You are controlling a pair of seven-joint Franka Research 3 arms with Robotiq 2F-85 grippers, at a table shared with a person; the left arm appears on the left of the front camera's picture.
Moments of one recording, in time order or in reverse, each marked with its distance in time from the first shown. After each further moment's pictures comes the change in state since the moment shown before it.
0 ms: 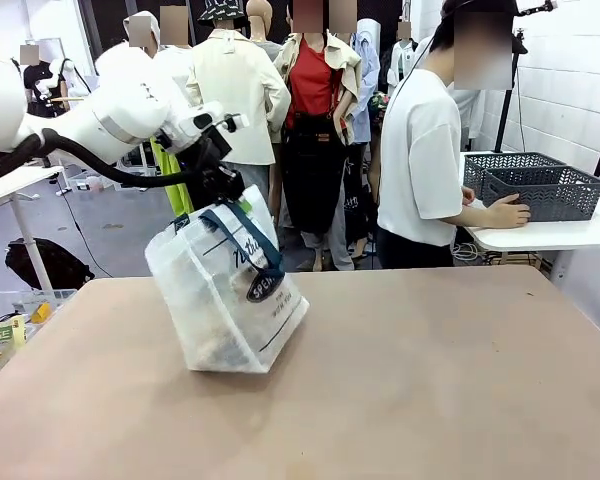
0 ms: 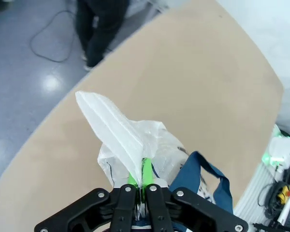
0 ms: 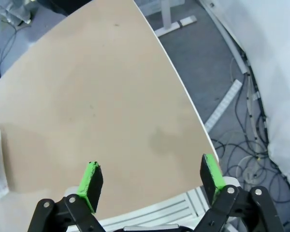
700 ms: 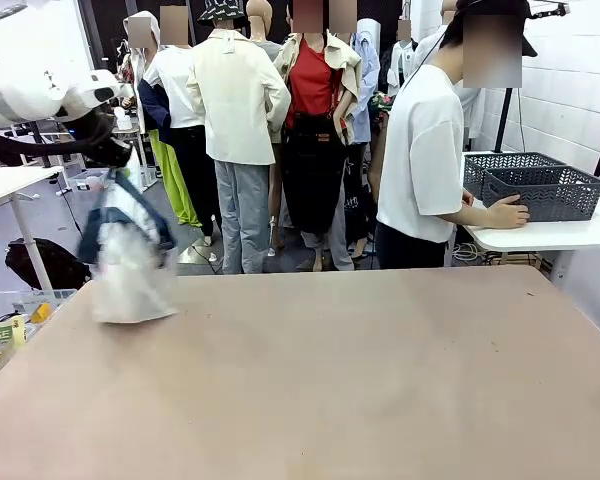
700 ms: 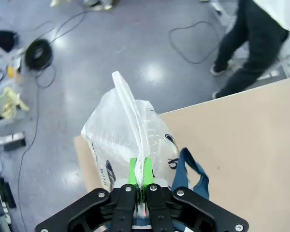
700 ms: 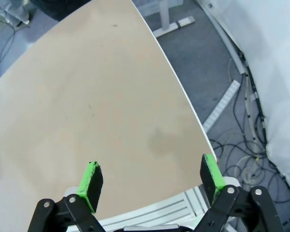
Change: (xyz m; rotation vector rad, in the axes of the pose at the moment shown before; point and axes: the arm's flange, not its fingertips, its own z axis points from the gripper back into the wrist) left arm -0.088 0.135 0.156 0.560 -0.050 0.382; right arm -0.001 0.000 0.002 -0.008 -0.003 0.004
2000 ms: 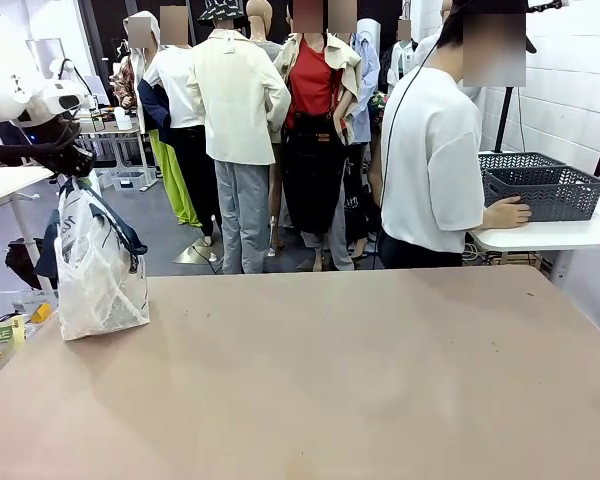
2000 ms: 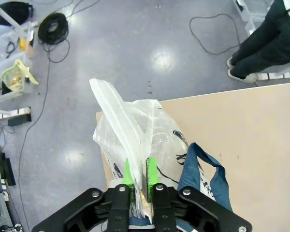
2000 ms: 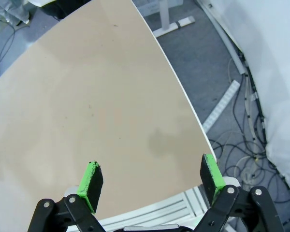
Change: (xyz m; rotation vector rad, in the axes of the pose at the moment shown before) left arm -0.020 0.049 -0.002 0.043 0.078 0.076; right arm 0.000 0.000 0.000 0.000 0.000 0.003
